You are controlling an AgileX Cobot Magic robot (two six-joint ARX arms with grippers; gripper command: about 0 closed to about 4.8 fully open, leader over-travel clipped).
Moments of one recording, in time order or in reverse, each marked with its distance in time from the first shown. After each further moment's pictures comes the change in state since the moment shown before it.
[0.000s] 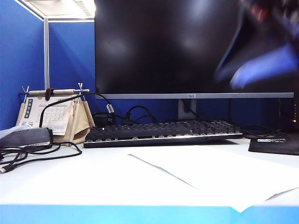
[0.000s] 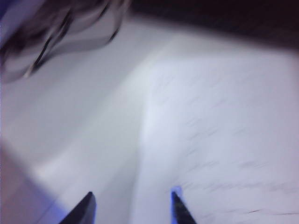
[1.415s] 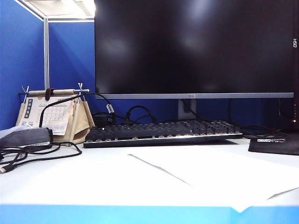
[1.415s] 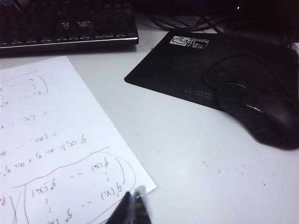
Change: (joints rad) left arm 0.000 0.000 -0.204 0.142 -0.272 0.028; right arm -0.026 -0.608 -0.449 -0.035 0.655 0.050
